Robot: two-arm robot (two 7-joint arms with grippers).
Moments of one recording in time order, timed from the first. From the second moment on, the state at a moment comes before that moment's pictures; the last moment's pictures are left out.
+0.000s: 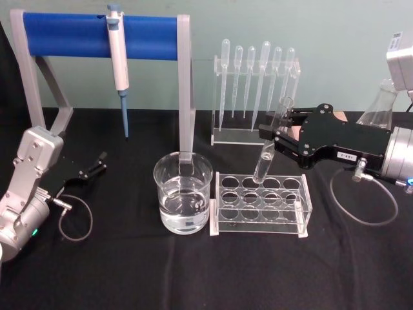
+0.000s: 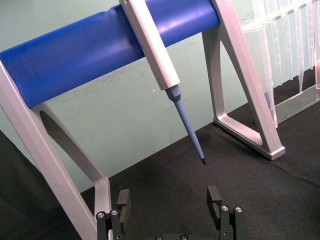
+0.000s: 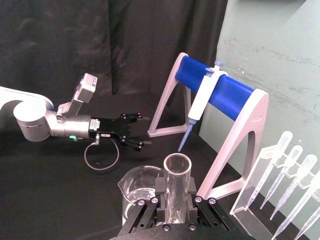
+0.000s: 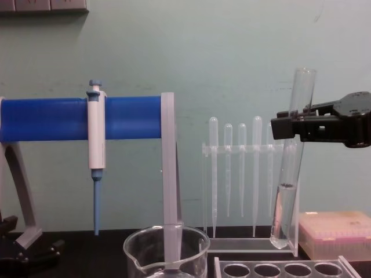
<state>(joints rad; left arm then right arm) -0.20 0.60 0.45 -1.41 -0.25 -0.12 0.03 0.38 0.79 -0.44 -1.80 0.62 0.19 0.64</state>
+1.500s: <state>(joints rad) -0.20 0.60 0.45 -1.41 -0.25 -0.12 0.03 0.38 0.79 -0.44 -1.80 0.62 0.19 0.64</state>
